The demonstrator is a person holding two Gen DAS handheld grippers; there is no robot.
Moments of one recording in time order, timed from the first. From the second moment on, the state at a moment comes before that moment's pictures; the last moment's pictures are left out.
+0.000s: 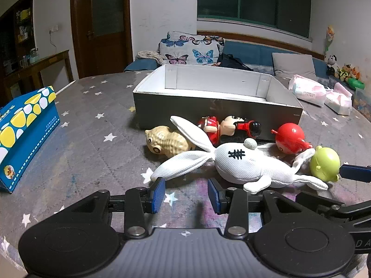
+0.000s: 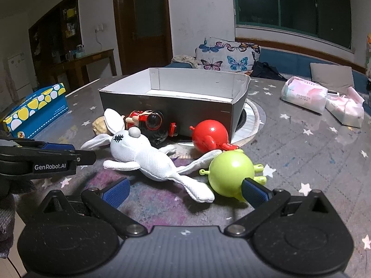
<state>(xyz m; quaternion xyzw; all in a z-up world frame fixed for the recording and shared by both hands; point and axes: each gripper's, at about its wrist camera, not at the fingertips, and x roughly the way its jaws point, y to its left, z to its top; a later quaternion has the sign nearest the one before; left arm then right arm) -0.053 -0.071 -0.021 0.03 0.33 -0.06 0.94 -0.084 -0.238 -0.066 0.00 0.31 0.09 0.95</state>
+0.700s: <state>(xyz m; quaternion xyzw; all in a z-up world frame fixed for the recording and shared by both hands) -0.045 -0.073 -0.022 0.03 0.34 -0.07 0.94 -0.080 -0.230 -0.067 -0.01 0.31 0.12 0.94</state>
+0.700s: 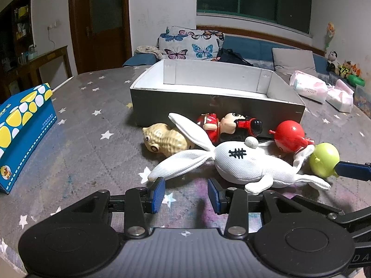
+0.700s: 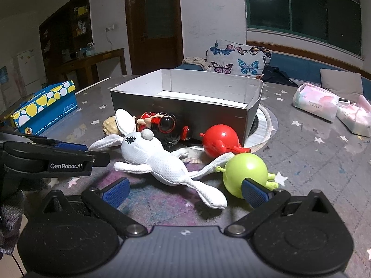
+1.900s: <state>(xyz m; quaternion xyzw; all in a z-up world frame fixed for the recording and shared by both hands) -0.036 -0.075 -0.024 0.04 0.36 -0.07 0.93 -0.068 -0.222 -0.075 -0.02 0.33 0.14 0.93</state>
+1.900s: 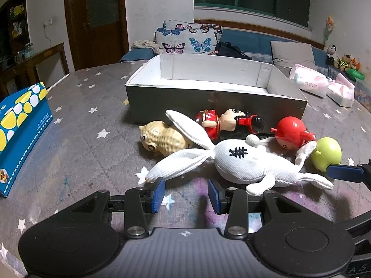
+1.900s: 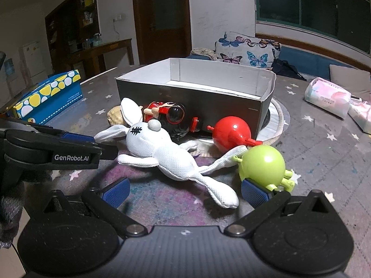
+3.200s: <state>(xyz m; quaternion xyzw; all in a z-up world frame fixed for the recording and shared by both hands) 0.010 -0.053 -0.015 -0.17 0.43 -0.21 0.86 -0.018 -0.200 -0.077 -0.07 0.36 0.24 0.90</state>
